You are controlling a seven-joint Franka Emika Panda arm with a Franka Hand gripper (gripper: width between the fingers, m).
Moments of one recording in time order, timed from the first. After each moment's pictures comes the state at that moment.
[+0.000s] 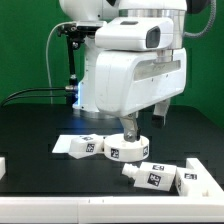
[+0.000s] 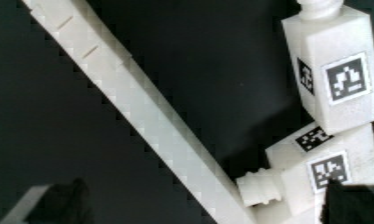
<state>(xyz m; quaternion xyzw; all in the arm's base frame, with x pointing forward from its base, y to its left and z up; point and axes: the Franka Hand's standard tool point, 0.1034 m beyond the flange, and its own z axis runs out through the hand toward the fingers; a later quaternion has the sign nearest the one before) 0.608 0.034 0.121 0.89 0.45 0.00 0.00</state>
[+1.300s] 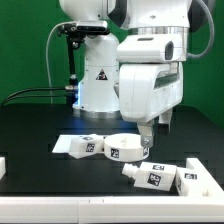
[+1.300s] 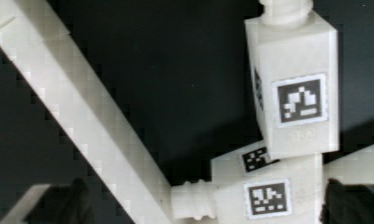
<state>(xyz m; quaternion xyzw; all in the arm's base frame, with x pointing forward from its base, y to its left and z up) 0.570 0.060 0.094 0.87 0.49 0.04 0.01</state>
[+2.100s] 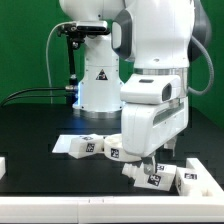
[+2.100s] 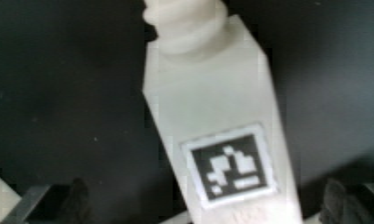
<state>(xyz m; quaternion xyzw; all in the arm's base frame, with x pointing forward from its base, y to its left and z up) 0.542 0.073 0.035 0.88 0.47 0.04 0.00</state>
